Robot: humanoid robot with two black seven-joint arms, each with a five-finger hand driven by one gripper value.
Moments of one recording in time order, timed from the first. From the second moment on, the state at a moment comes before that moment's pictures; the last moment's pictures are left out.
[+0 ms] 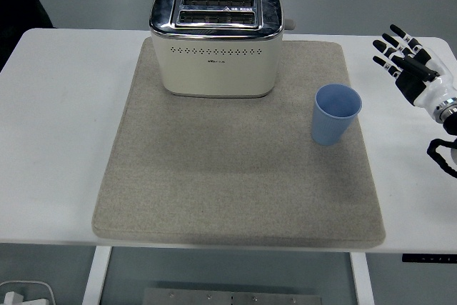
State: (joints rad) left arm -0.04 0.00 -0.03 -0.14 -0.05 -0.15 0.04; right arm 0.60 -0.50 0.87 1.14 -0.25 -0.09 0.11
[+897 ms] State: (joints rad) left arm -0.03 0.00 -0.03 -0.11 -0.05 -0.13 0.02; right arm 0.60 -0.48 0.87 1.14 -0.26 -0.09 0.11
